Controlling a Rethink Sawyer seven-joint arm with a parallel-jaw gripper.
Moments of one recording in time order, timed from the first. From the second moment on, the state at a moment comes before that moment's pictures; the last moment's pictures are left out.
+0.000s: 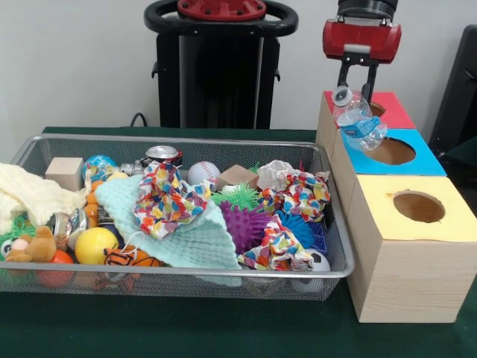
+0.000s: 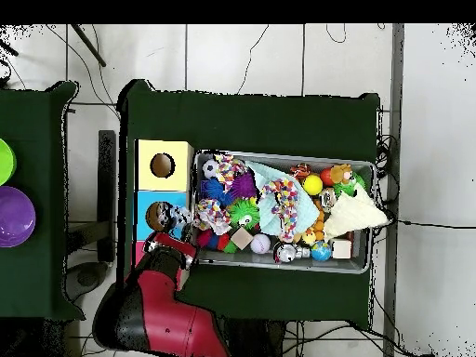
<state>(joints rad) 0.30 -0.81 -0.27 2.16 0.33 -0.32 2.00</state>
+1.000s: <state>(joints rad) 0.36 -0.78 -0.29 2.16 0.41 -0.36 2.00</state>
